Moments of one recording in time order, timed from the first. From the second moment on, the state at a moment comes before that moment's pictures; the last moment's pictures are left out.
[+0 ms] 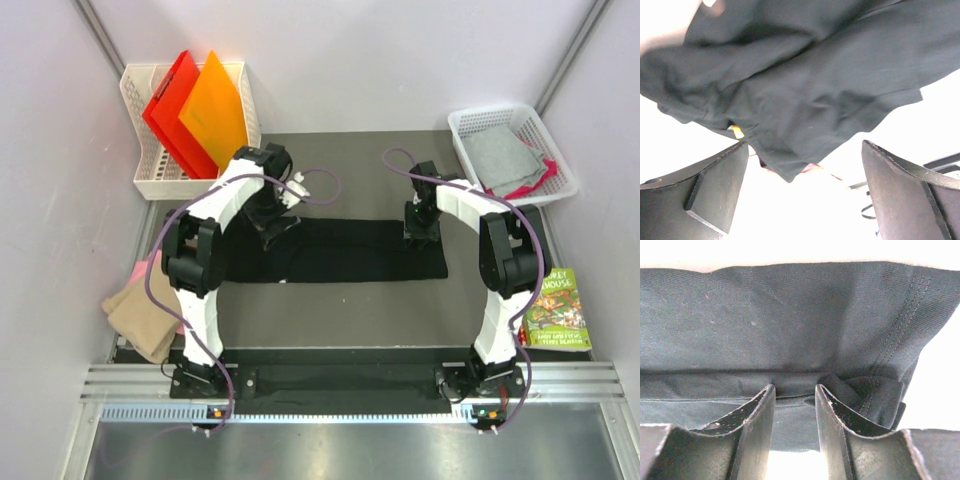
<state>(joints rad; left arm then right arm) -0.33 2.03 1.77 -1.28 -0.07 0.56 0.27 1.93 1.38 -0.79 -0.02 0.35</state>
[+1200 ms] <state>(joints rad) -0.43 1.97 1.89 -1.29 0.16 0.37 0.27 1.88 1.48 -0.84 -0.01 0.31</state>
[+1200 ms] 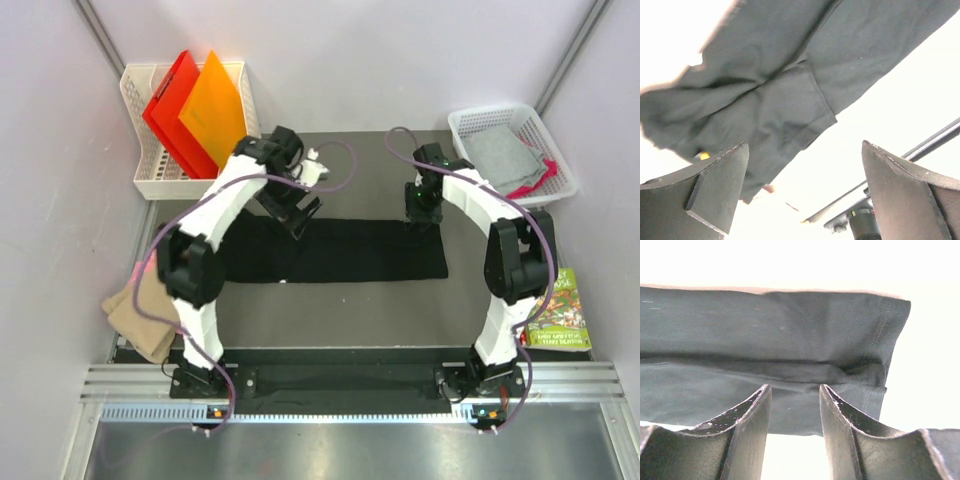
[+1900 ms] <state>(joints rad) -0.24 1.79 1.39 -1.04 -0.14 0.35 0.27 2.11 1.58 -0.84 -0.31 0.33</state>
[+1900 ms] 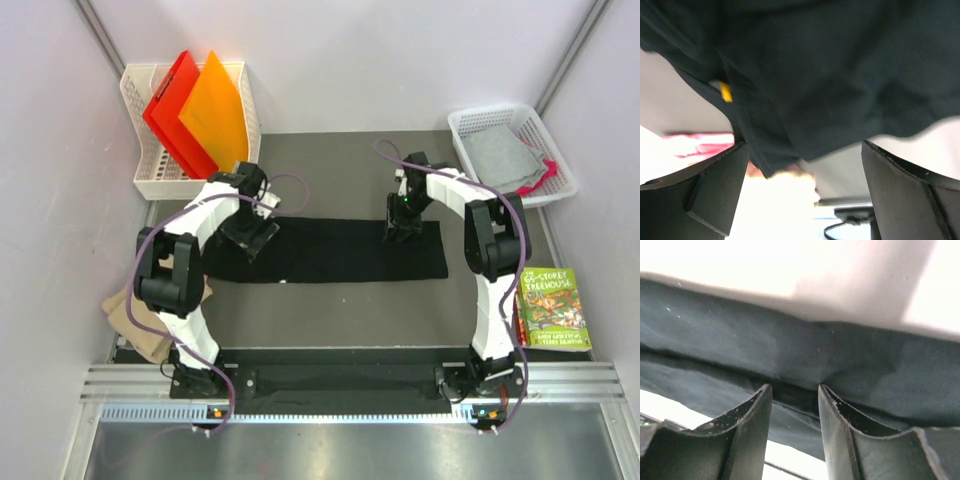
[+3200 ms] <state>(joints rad) -0.24 1.73 1.42 -1.01 -0.25 0.41 0.08 1.76 1.44 -0.84 -0.16 0.32</state>
